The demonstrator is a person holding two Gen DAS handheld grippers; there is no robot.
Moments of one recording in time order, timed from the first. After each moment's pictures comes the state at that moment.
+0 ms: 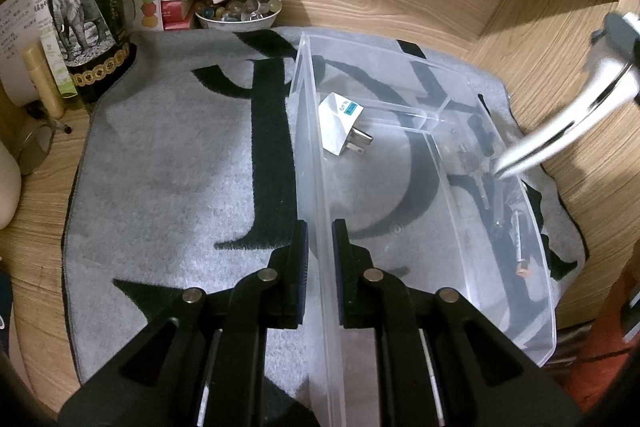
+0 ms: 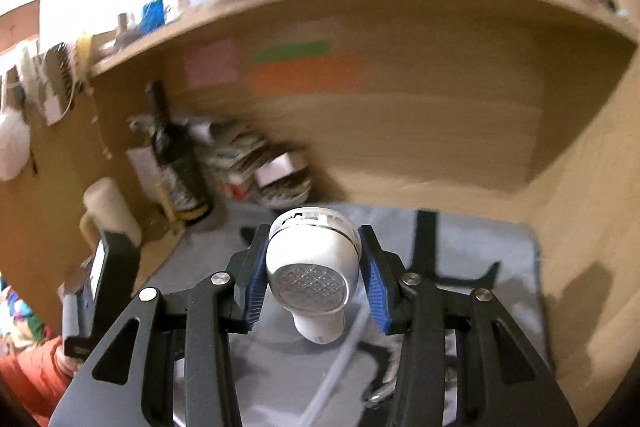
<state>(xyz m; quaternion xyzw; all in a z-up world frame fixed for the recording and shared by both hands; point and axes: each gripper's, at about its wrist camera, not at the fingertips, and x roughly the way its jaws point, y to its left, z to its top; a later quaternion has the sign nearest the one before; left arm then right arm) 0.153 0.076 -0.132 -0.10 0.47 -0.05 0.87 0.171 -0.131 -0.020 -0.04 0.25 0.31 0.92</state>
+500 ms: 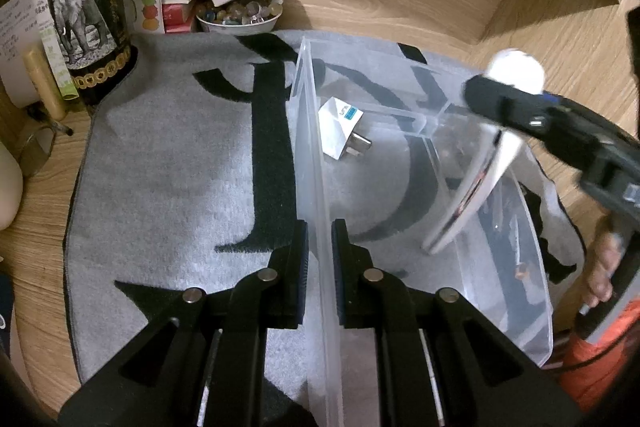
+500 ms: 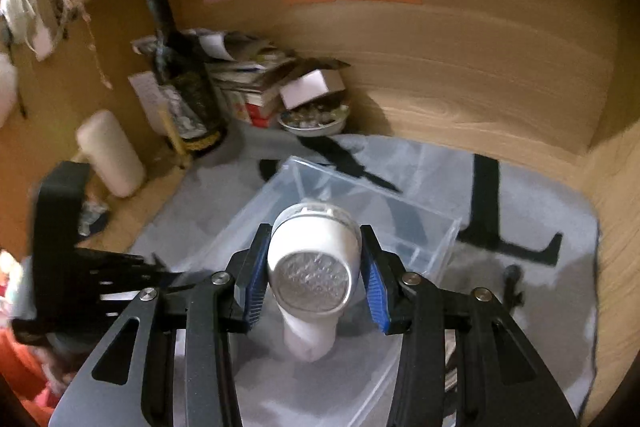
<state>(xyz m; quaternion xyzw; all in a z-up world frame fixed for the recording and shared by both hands) 0.154 0.077 -0.129 -0.11 0.47 -0.05 0.88 0.205 -0.081 -0.076 -0.09 0.35 0.34 0.87</state>
